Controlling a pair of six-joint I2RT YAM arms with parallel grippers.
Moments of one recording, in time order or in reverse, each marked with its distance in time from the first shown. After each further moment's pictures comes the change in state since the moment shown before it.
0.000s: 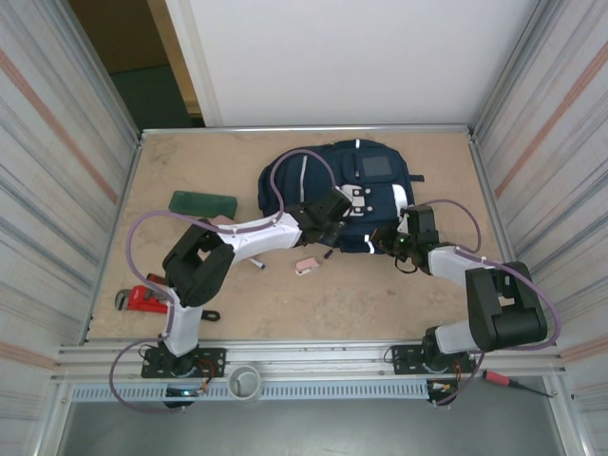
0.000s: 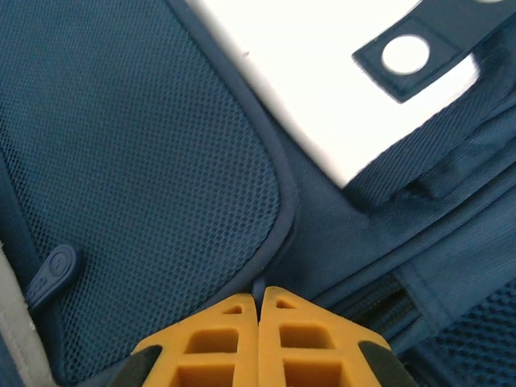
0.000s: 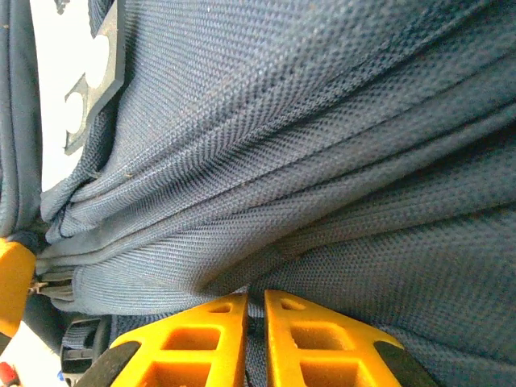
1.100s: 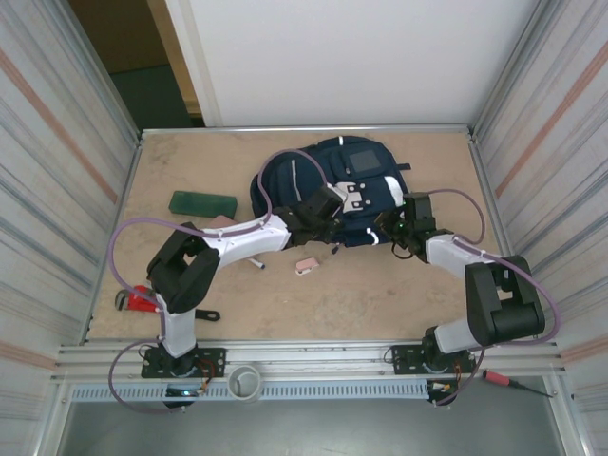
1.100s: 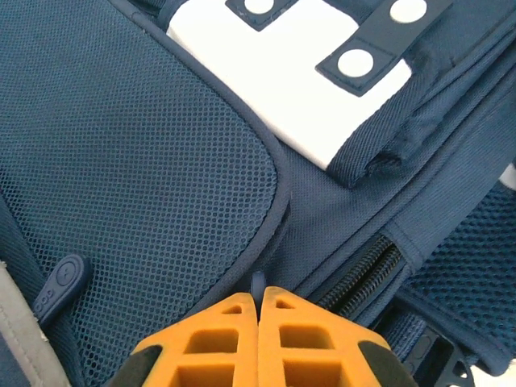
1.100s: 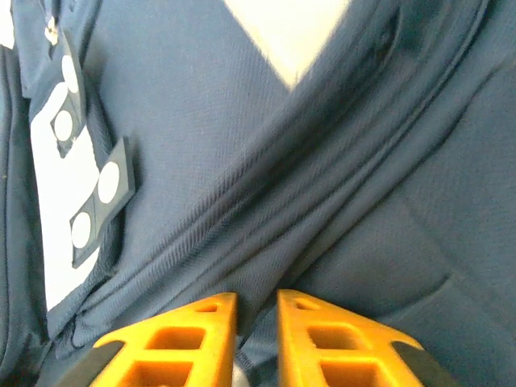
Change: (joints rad) left arm 0.007 -0.090 -0.081 0.069 0.050 -0.019; right arm 0.019 0.034 0.123 -0.041 0.214 0.105
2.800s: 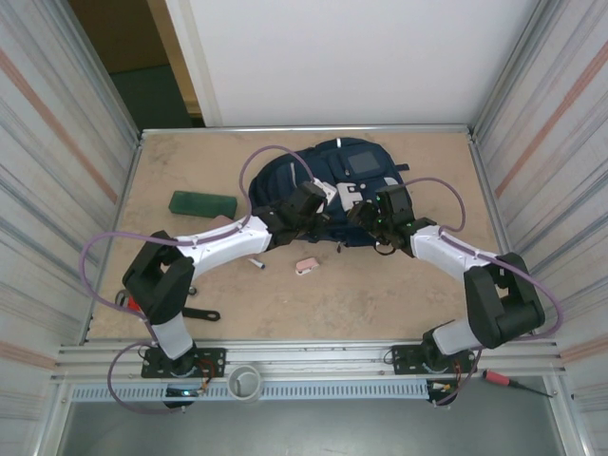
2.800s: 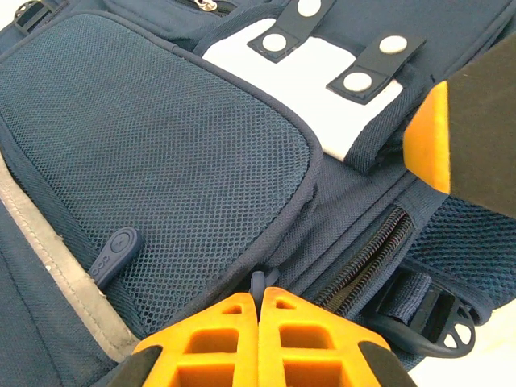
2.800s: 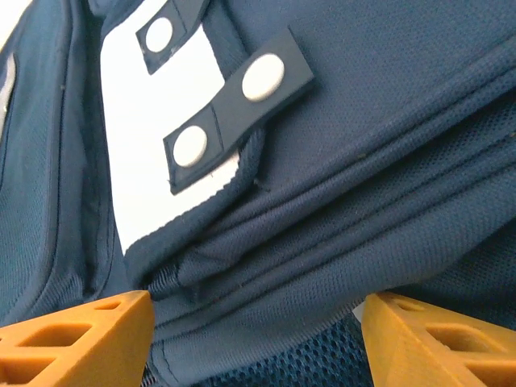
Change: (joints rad) left arm 0.037 -0.150 -0.100 0.041 0.091 0.024; right arm 0.211 0.013 0.140 -0.163 0.097 0.078
